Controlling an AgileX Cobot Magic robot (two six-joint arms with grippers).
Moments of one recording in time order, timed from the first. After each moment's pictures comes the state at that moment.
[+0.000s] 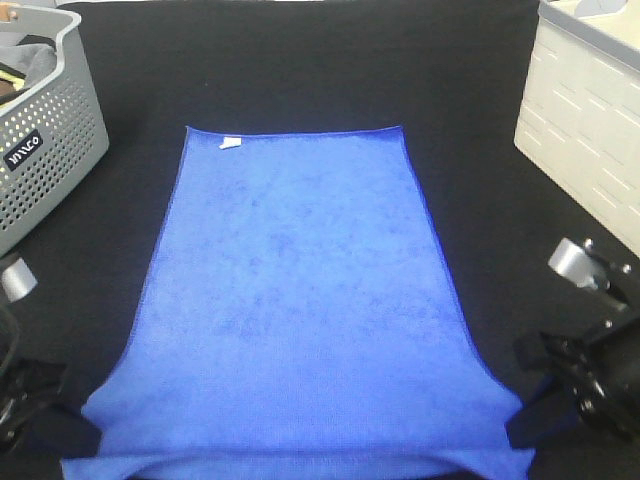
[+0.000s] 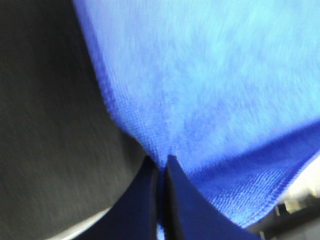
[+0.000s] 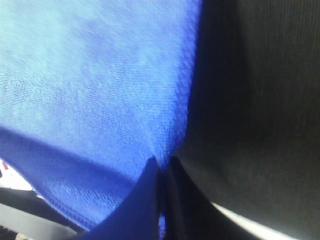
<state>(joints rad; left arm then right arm) -0.25 1.41 -0.39 -0.96 0.57 0.52 0.08 1.46 -0.40 0.93 0.70 -0.59</state>
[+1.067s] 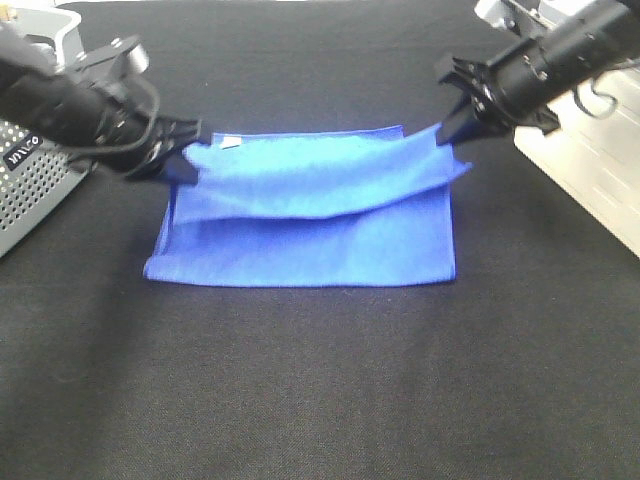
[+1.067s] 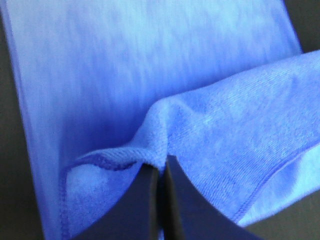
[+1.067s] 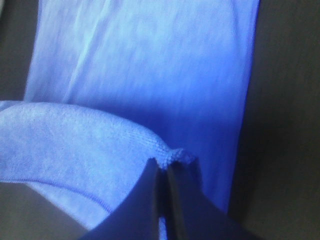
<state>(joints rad) -0.24 1.96 -1.25 -0.85 0.39 0.54 0.08 2.07 -1.53 0.79 0.75 -0.47</state>
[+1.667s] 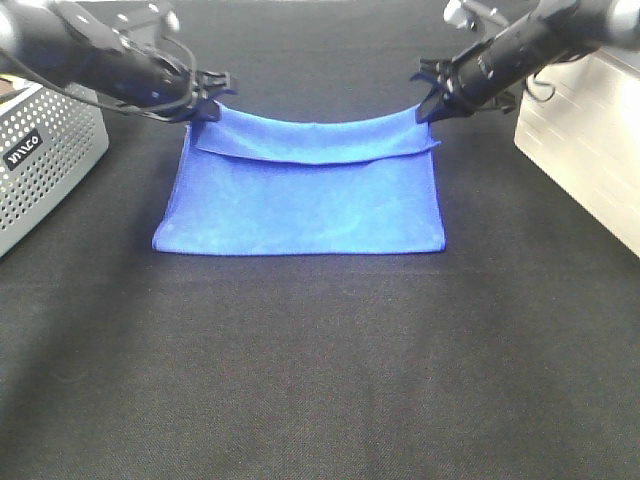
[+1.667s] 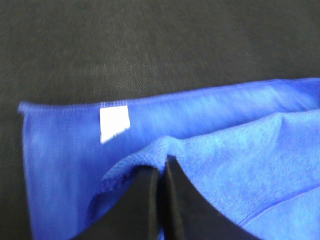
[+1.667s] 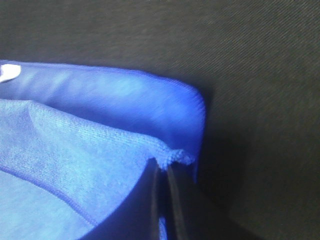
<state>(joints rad) -0.19 2.41 -1.88 -0.80 0.36 0.52 0.08 2.50 -2.11 0.70 0.74 -0.42</state>
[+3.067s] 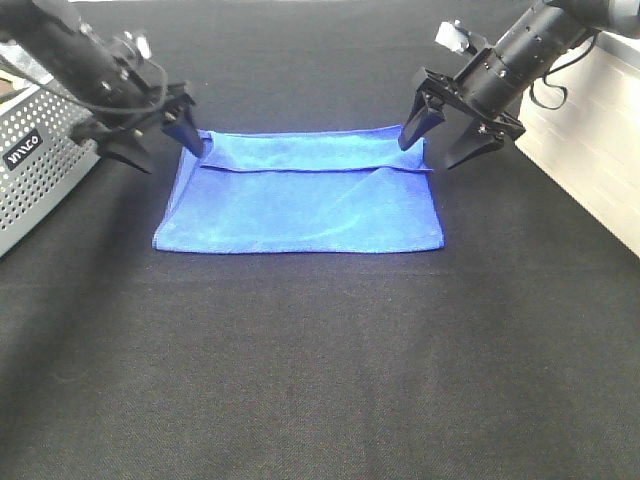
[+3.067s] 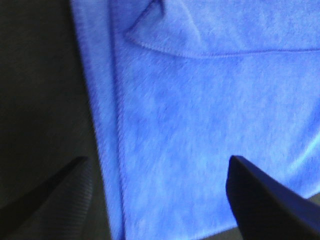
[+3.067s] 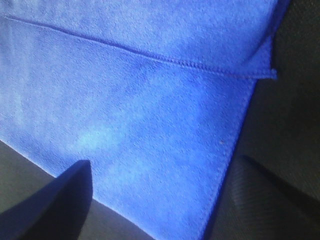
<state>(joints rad) -0.10 2.37 -1.99 -0.47 1.02 0.09 0.08 2.47 -2.16 0.61 1.21 -0.23</state>
